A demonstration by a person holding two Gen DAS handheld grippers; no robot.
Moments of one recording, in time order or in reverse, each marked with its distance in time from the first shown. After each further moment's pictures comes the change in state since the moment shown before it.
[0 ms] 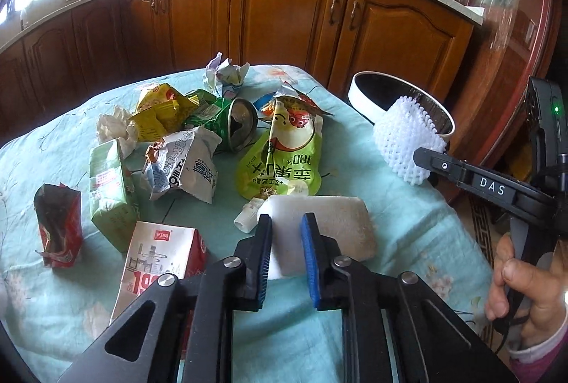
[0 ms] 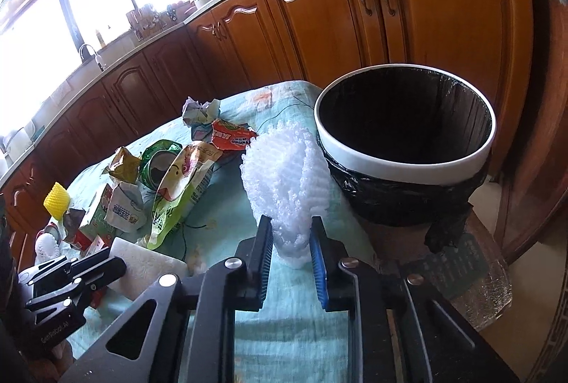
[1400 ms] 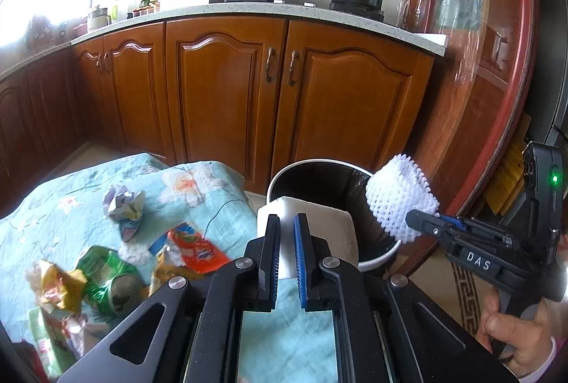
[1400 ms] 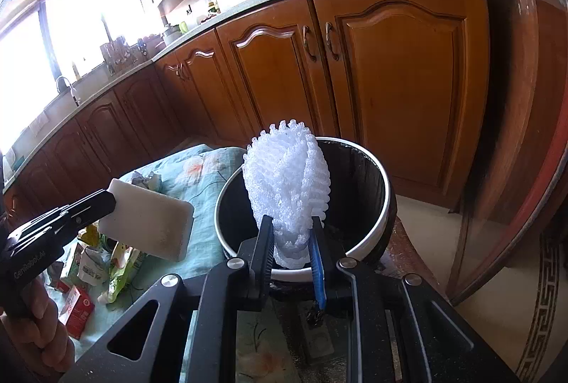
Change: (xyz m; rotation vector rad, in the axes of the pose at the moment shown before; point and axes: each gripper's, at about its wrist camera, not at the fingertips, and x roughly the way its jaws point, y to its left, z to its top) left arm 0.070 -0.081 0.114 0.099 -0.144 -0.117; right arm -0.033 -0.083 0.068 0.036 -0.105 -0.111
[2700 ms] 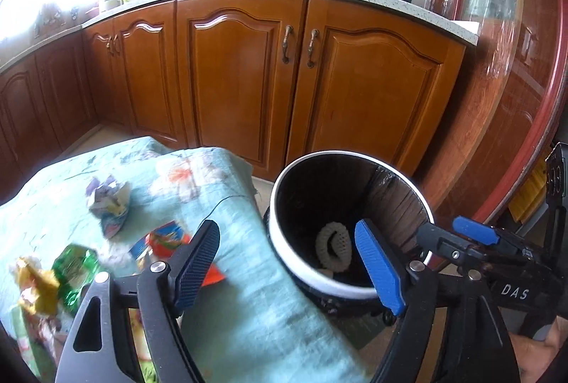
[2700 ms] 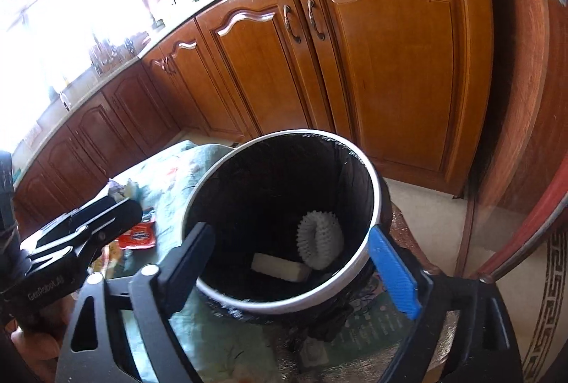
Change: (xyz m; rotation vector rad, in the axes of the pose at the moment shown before) left arm 0.068 -0.014 0.006 -0.052 0.053 0.093; right arm 0.033 -0.032 0.008 0.071 0.057 0.024
